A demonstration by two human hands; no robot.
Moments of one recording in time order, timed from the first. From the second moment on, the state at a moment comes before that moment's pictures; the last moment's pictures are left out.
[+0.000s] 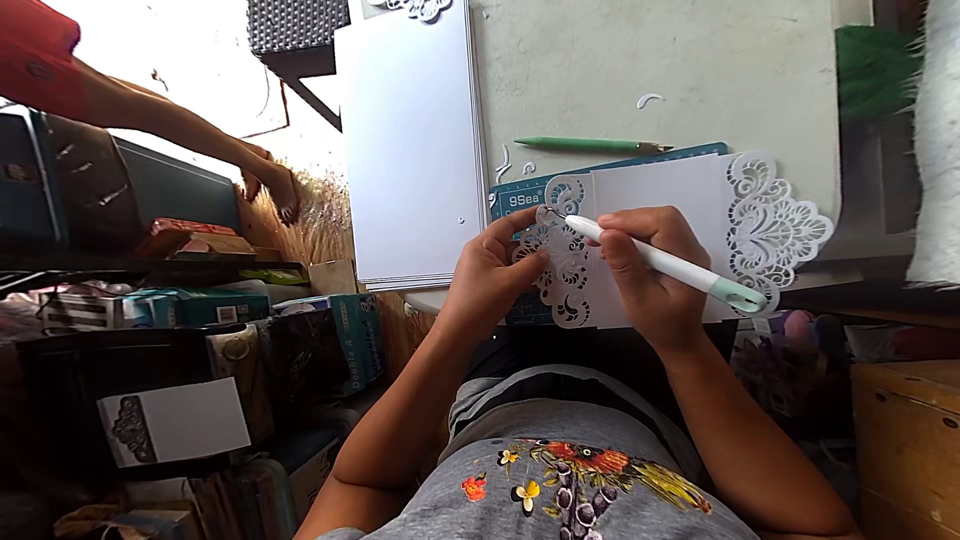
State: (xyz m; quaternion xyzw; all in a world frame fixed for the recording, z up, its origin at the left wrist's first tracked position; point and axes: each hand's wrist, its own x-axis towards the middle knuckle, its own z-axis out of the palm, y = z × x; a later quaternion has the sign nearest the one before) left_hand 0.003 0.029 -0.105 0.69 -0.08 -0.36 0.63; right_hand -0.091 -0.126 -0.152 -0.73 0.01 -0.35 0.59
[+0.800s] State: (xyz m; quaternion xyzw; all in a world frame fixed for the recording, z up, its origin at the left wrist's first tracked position) left_hand 0.003 0.030 -0.105 0.69 -0.08 -0.36 0.62; right_hand -0.092 -0.128 -0.150 -0.72 0.00 -0.35 0.60
